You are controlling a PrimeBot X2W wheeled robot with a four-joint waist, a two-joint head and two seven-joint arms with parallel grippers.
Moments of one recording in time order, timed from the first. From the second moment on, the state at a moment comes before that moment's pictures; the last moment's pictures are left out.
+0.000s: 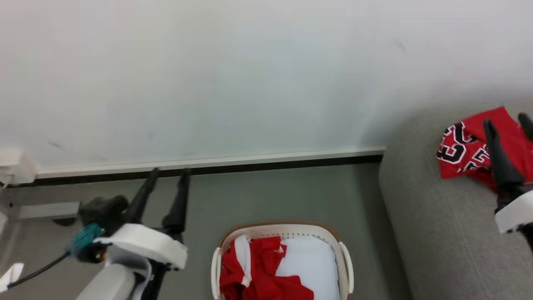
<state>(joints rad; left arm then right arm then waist) -0.37 0.39 -0.52 0.18 -0.71 0.17 -0.26 -0.39 -0.40 0.07 0.07 0.54 0.13 0.14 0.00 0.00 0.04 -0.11</state>
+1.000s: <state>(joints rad) -0.07 0.17 -0.14 0.19 -0.39 0.05 -0.26 -0.13 -0.18 0.15 0.30 0.47 0.13 -0.21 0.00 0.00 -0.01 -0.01</state>
